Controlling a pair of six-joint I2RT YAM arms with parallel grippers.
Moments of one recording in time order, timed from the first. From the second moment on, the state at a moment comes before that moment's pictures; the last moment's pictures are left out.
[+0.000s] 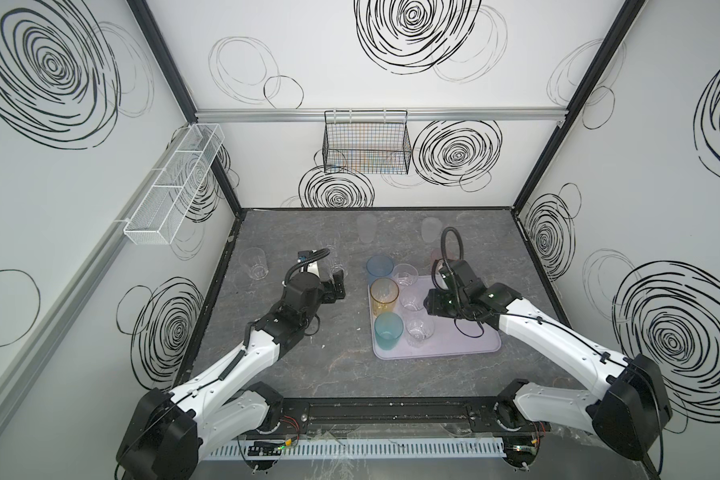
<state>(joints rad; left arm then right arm) -0.51 1.04 0.58 0.03 -0.27 -0.44 0.53 1.20 0.88 -0.65 -0.02 0.66</state>
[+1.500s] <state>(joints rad) -0.23 1.64 1.12 -0.29 -0.05 -0.29 0.30 1.25 0.79 -0.40 -0.23 0.57</state>
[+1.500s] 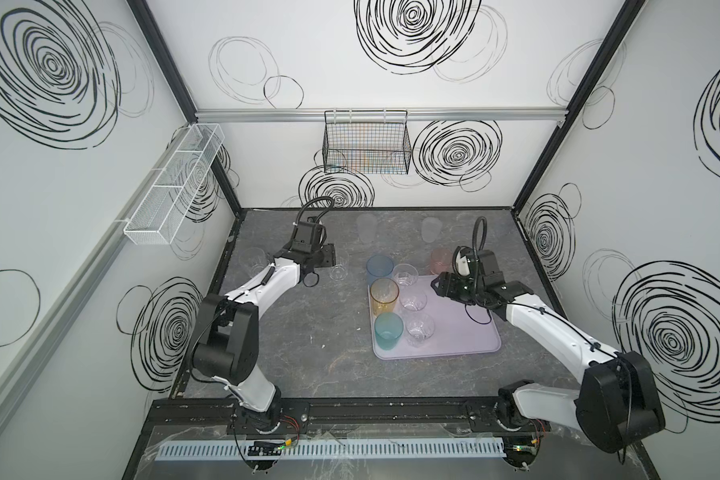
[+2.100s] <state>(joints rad) -0.23 1.64 1.05 -0.20 -0.03 -0.33 0.30 1.33 0.79 -0.38 -0.26 0.57</state>
